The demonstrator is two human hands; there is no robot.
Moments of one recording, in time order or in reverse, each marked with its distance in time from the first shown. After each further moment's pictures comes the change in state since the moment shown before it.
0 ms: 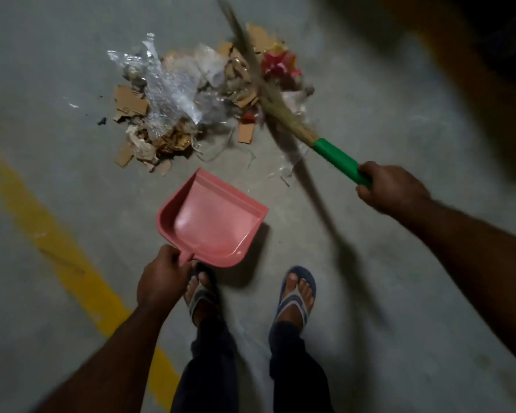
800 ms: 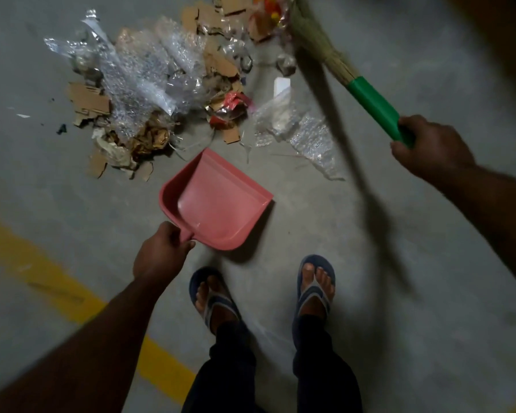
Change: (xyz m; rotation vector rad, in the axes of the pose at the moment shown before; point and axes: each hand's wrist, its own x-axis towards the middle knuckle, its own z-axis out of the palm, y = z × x) left_hand 0.109 0.013 0.006 0.205 -0.129 0.176; right_hand 0.039 0.038 0.030 0.178 0.213 0.159
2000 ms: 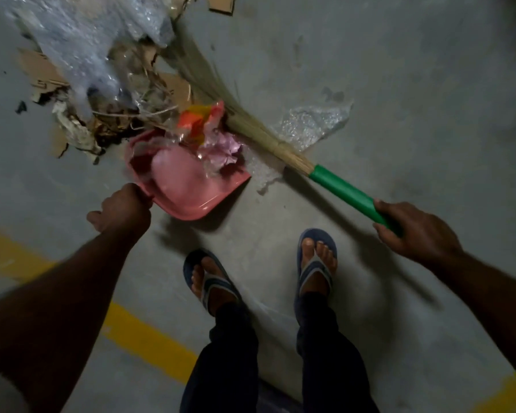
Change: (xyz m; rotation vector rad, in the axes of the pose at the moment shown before) left_hand 0.067 0.004 -0.001 0.382 0.096 -0.203; right_hand -0.155 0.076 0.122 -0.003 -0.167 -0.196
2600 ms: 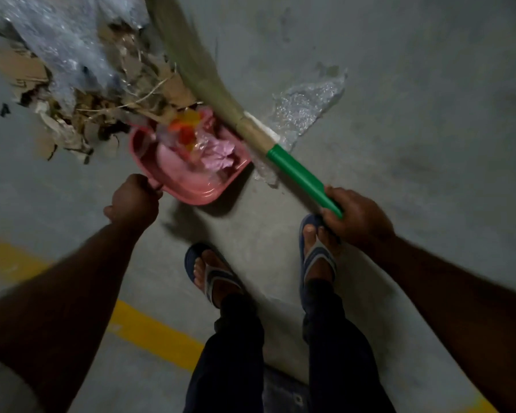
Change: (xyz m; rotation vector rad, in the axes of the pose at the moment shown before) left_hand 0.013 0.012 0.025 -0.149 0.005 0.091; right_hand 0.022 -0.074 0.069 0.273 0.073 0.057
